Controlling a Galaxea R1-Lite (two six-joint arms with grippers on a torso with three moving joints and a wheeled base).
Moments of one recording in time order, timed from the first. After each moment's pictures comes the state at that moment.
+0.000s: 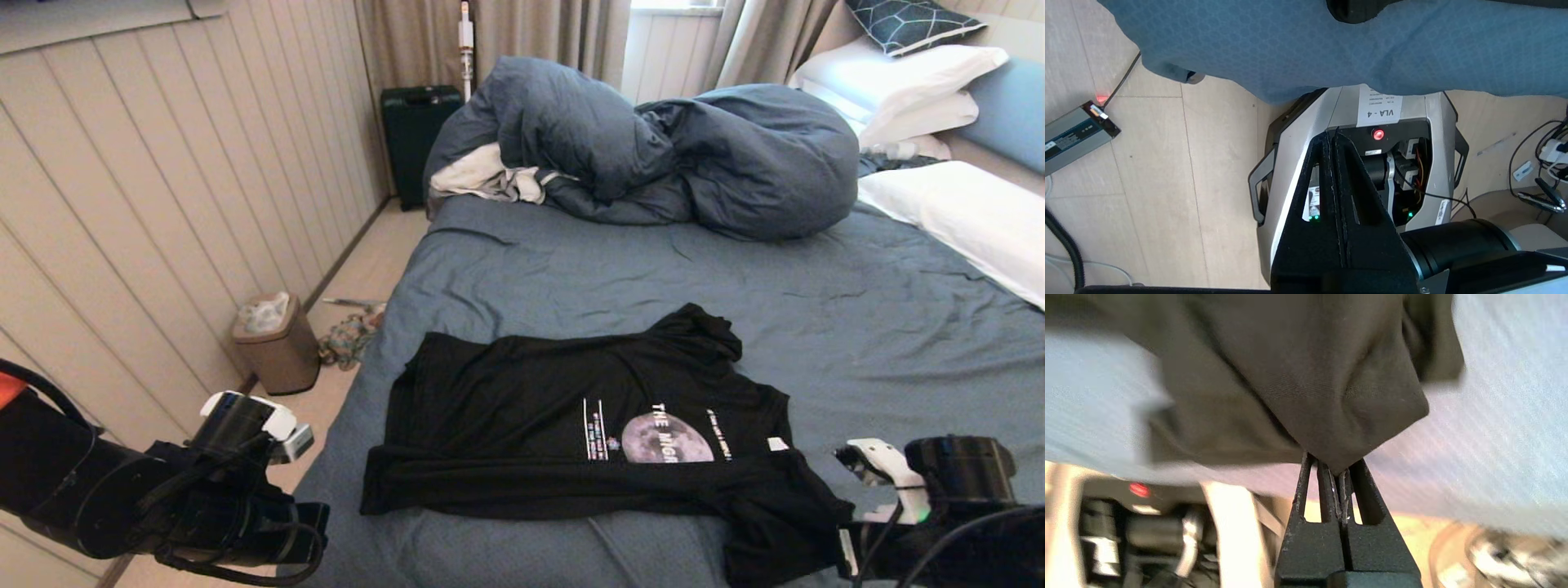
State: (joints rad) left arm -0.30 1.83 -0.54 -0.17 -0.15 -0.25; right arm -0.15 1.84 -0.24 -0.65 0.13 -0.14
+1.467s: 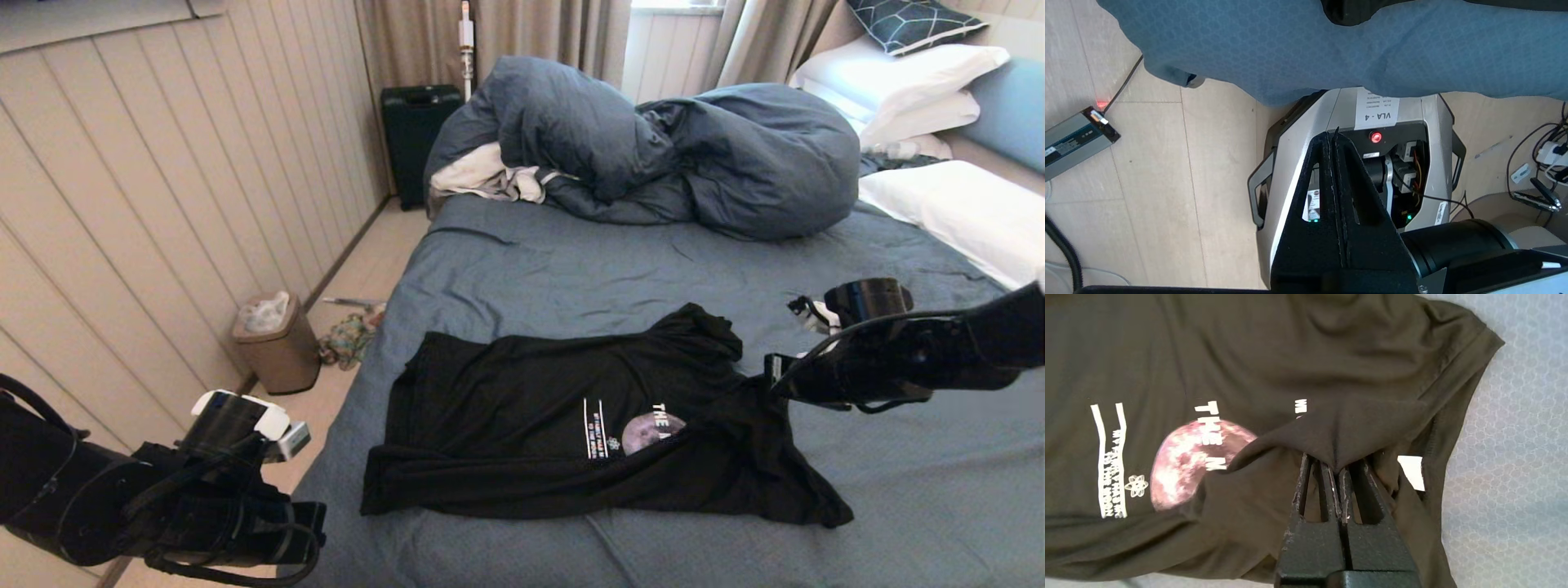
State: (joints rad) left arm -0.30 1.80 -0.53 -0.17 -0.15 -0.25; right arm -0.12 2.04 -1.12 -0.10 0.20 0.14
